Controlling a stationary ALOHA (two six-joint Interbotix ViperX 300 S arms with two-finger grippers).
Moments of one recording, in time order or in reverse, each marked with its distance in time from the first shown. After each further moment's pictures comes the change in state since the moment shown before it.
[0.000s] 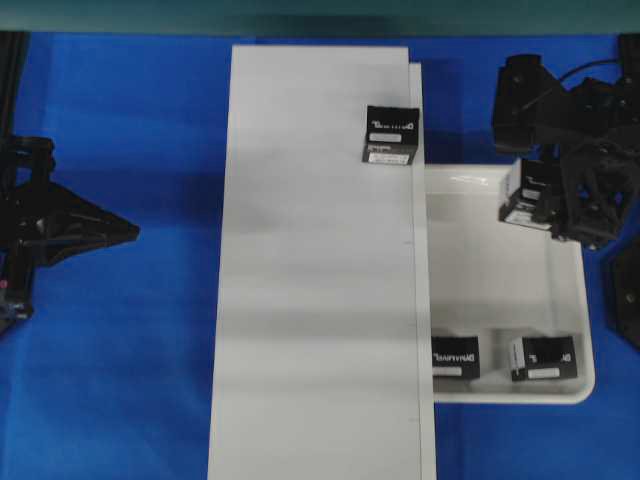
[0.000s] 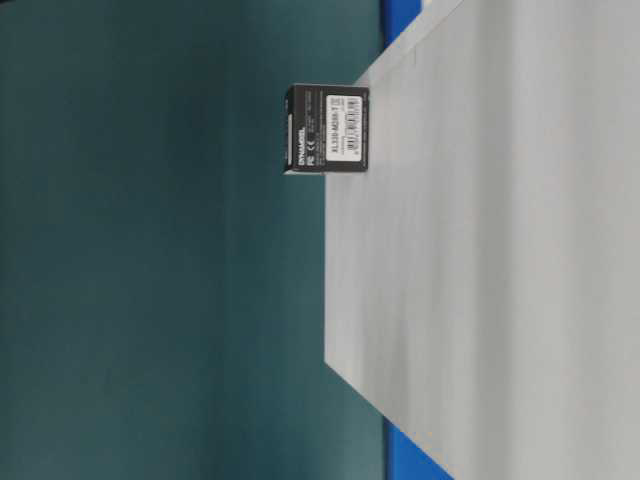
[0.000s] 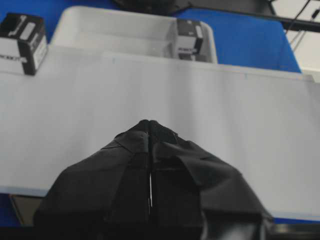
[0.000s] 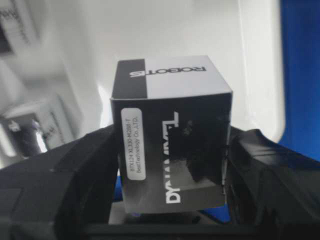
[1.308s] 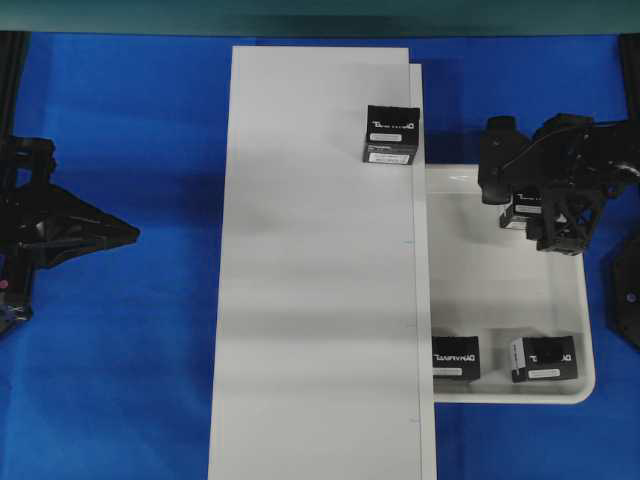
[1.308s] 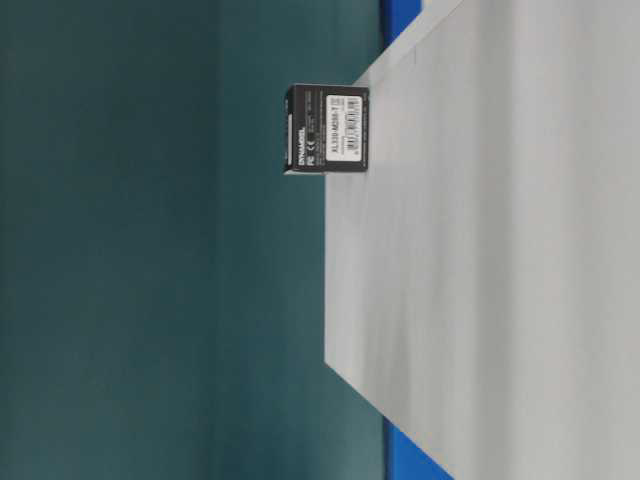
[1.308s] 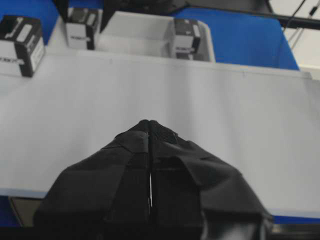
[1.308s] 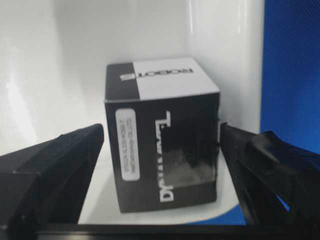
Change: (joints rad) left arm -0.009 0.000 0.002 0.000 0.000 0.012; right arm -0.118 0.164 0.423 -0.201 -0.560 -0.120
